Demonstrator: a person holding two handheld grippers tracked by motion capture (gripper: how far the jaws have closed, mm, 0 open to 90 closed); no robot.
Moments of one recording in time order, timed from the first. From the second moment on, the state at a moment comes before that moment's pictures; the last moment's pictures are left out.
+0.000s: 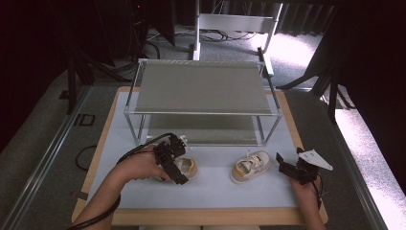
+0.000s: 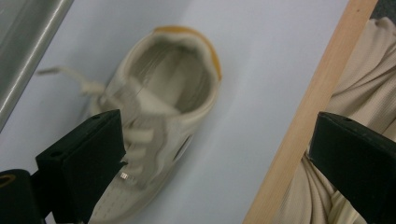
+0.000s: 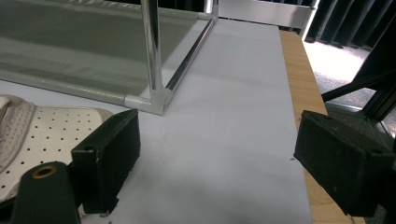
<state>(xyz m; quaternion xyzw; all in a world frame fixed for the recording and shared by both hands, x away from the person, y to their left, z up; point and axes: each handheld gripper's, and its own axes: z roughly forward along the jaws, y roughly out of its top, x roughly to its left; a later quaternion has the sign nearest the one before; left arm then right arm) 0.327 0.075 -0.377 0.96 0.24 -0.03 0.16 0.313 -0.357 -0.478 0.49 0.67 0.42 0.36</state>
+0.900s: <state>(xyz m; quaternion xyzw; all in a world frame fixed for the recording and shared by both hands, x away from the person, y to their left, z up) 0.365 0.023 -0.418 0.95 0.29 -0.07 0.08 0.312 -0.356 -0.478 0.49 0.67 0.42 0.36</state>
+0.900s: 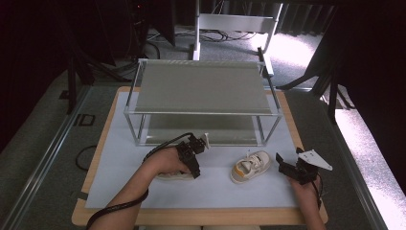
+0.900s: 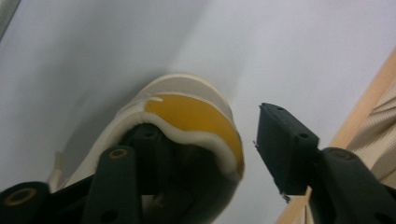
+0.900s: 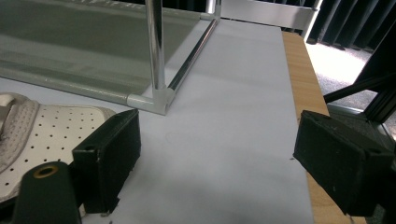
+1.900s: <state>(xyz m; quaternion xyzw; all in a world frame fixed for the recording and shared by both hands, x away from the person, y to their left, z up) 0.320 0.028 -0.389 1.00 -0.01 -0.08 0.06 0.312 -0.354 -0.479 0.48 0.68 0.42 0.37</state>
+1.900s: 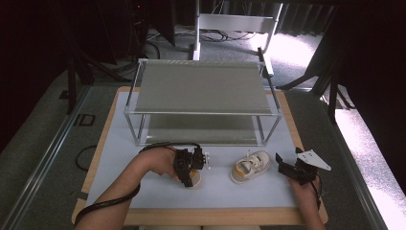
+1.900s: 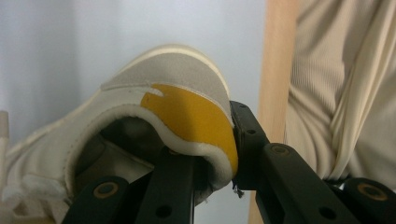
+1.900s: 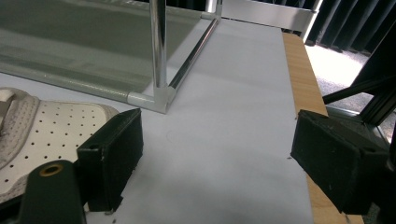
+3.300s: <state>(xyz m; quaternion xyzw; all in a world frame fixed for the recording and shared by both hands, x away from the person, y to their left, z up) 0.291 0.045 -0.399 0.99 -0.14 -0.04 0.01 0.312 -0.352 -0.479 0.48 0.68 0.41 0.37</state>
